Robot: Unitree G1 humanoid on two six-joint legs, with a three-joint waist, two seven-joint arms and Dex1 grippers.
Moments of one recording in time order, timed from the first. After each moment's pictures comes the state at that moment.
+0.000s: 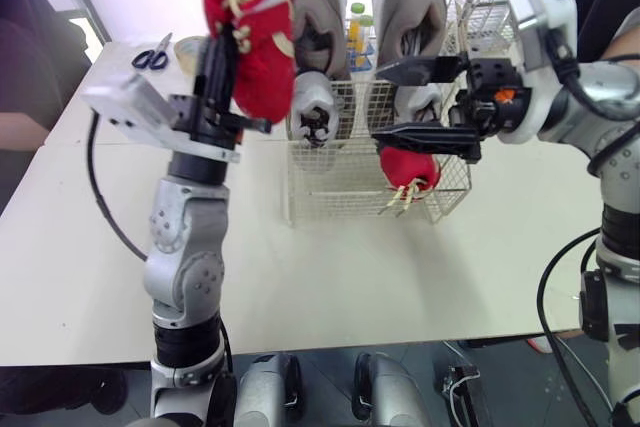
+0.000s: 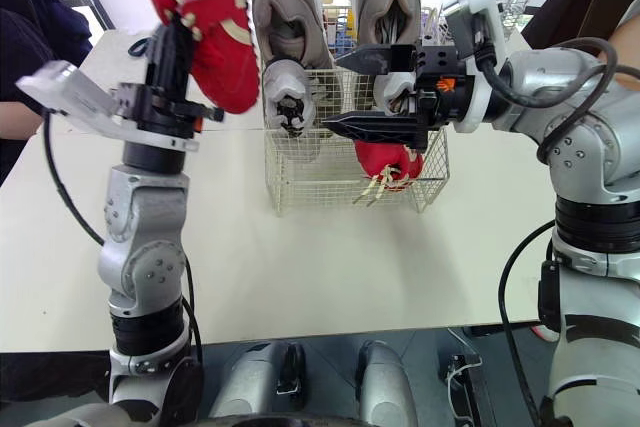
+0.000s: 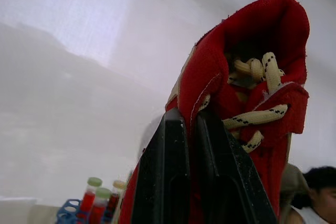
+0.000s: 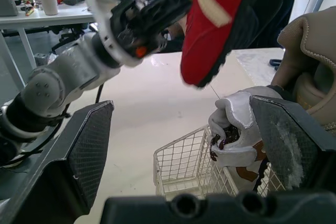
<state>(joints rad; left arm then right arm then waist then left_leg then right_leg) -0.43 0.03 0.08 -0.53 -0.52 0.16 -0.14 -0.94 -0.80 -0.05 -0.18 0.80 0.80 1.09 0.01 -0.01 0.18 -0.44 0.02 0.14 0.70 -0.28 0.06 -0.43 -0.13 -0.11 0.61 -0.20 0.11</state>
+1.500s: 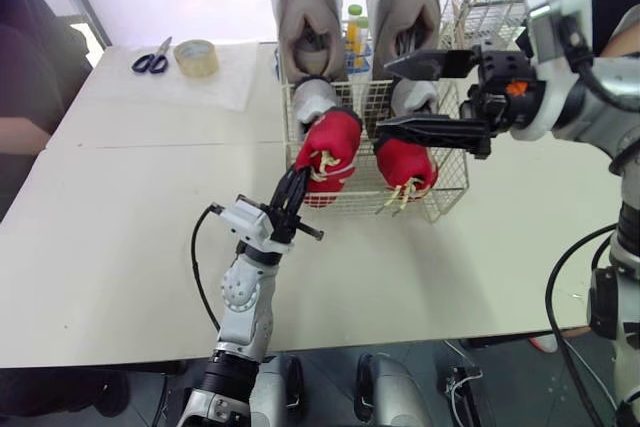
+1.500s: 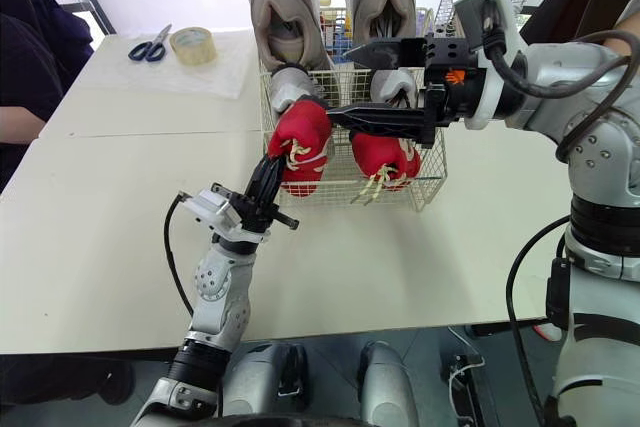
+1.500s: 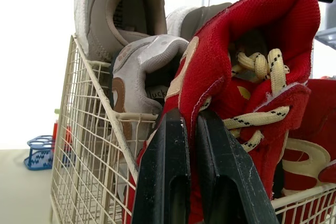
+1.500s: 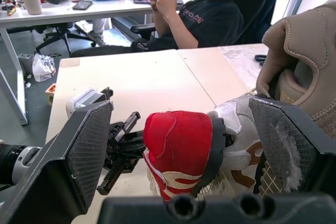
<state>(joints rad) -0.18 -0.06 -0.14 0.15 -0.27 -0.66 -0.44 -0.95 -0.83 -0.09 -0.23 0.84 0.91 1.02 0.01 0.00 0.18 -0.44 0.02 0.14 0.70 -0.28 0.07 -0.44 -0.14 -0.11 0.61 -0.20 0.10</state>
